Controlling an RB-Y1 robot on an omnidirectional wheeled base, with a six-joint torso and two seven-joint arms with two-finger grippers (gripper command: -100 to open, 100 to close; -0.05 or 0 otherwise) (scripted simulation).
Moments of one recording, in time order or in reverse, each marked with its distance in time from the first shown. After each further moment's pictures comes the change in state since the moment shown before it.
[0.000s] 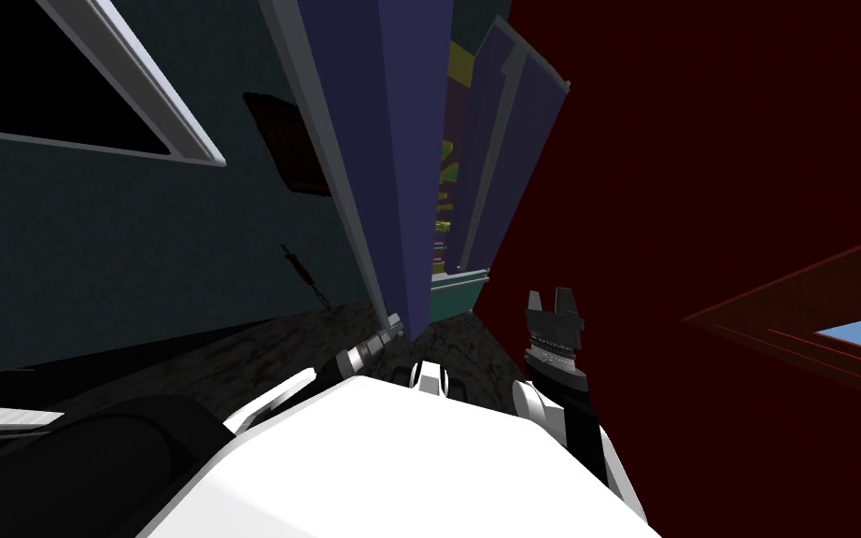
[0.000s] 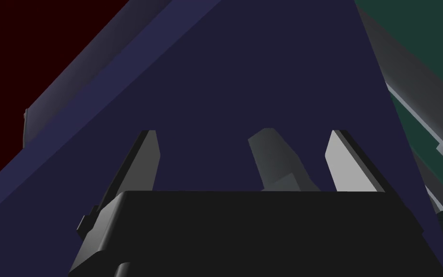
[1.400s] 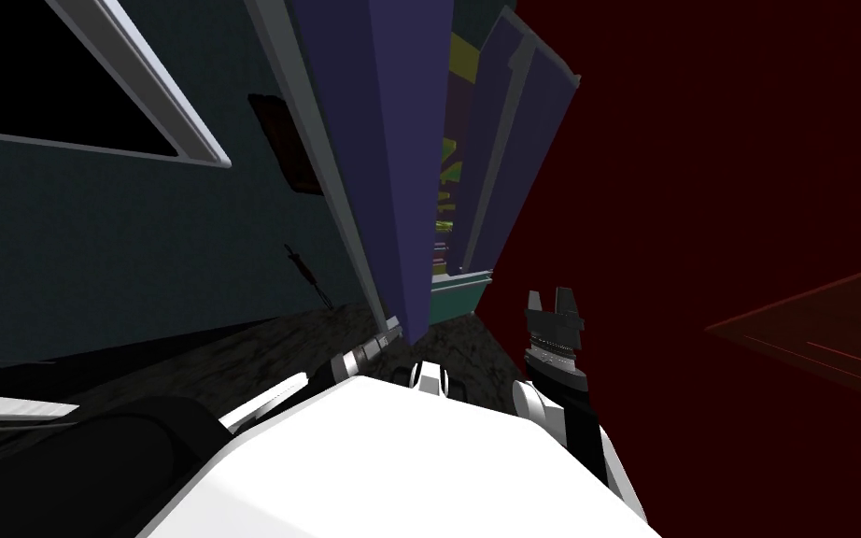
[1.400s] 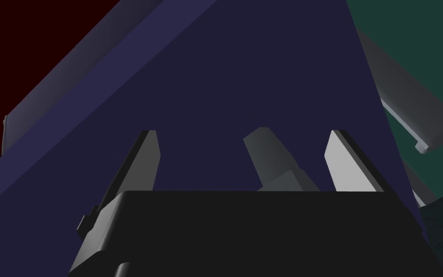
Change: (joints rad) left arm 0.061 0.049 0.010 -0.065 0.016 0.044 0.009; right arm 0.000 0.000 0.000 0.000 0.000 0.000 0.000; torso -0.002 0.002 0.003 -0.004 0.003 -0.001
